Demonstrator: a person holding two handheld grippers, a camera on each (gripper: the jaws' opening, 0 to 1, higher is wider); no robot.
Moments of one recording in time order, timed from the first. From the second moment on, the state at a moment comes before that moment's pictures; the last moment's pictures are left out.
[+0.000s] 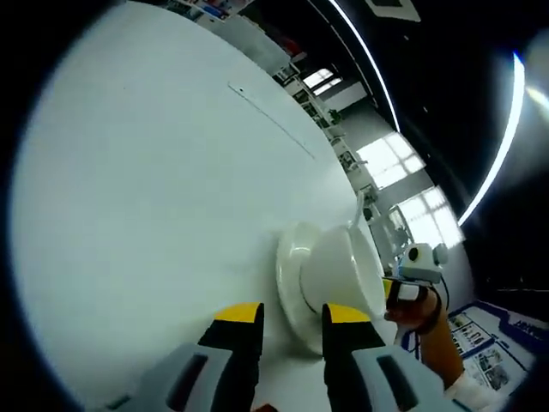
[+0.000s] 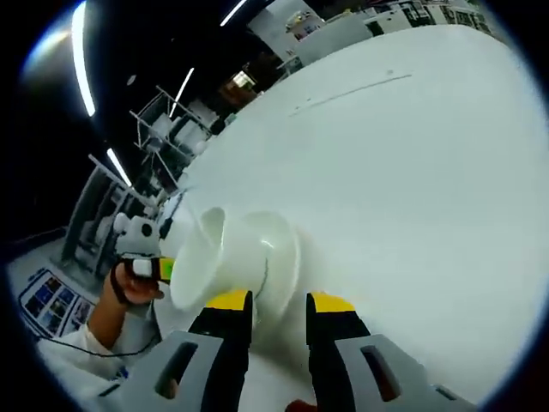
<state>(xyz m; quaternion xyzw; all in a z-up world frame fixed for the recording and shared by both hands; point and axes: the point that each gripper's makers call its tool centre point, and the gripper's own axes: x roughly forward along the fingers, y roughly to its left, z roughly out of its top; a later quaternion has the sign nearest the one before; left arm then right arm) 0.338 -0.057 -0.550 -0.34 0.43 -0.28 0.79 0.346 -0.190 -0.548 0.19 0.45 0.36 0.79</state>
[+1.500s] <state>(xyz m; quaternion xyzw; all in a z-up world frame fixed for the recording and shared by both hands) 0.347 -0.069 -0.567 -0.44 0.50 -0.16 0.73 0.351 -0.186 -0.567 0.30 0.53 0.26 0.75</state>
